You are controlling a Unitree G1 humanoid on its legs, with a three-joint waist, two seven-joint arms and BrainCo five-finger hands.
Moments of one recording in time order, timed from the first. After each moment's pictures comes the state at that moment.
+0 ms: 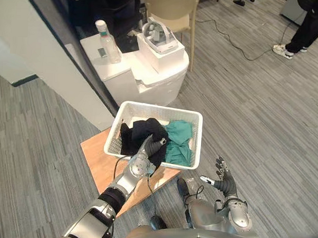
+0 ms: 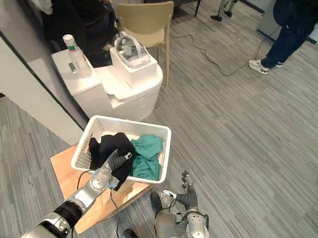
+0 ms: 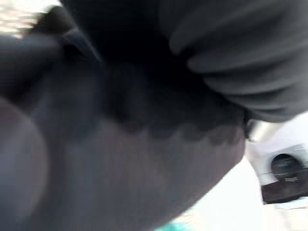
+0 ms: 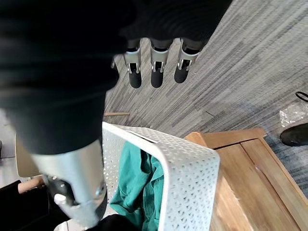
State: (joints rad) left arm -0.27 0.22 -0.42 0.70 0.19 -0.03 0.30; right arm 0.27 -0.15 0.25 0.34 0.13 -0.28 -0.16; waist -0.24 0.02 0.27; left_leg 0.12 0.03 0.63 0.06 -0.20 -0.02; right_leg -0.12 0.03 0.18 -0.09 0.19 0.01
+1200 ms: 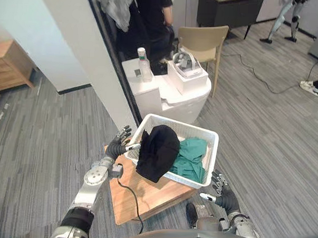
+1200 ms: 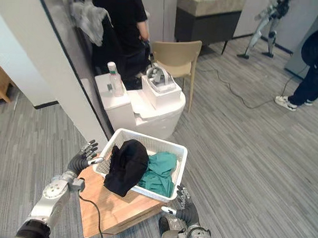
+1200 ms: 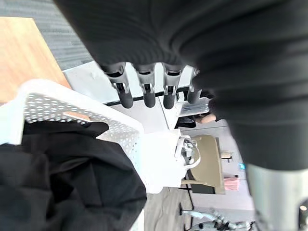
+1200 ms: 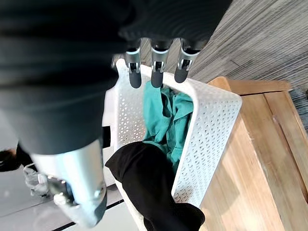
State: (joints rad) left arm 0.07 0.34 -0.07 0.32 -0.34 -0.14 -0.13; right arm 0.47 -0.14 0.20 0.19 0.14 -0.18 0.02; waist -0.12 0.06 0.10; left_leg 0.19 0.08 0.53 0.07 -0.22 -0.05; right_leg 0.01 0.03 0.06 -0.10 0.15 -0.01
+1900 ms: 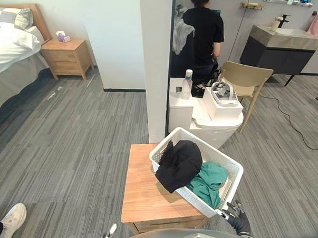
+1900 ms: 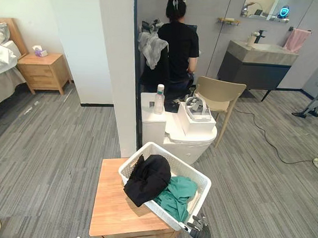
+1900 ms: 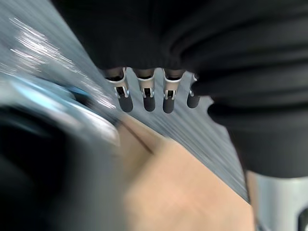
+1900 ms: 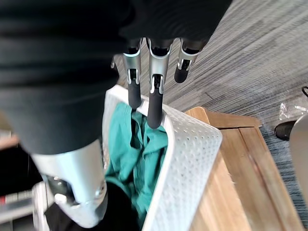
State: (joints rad) left arm 0.45 0.02 0.29 0.86 -0.53 0.03 -0.10; right arm 0.31 -0.03 -0.07 0.80 0.21 -0.30 -0.10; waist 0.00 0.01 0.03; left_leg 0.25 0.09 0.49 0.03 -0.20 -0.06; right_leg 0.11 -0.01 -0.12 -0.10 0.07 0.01
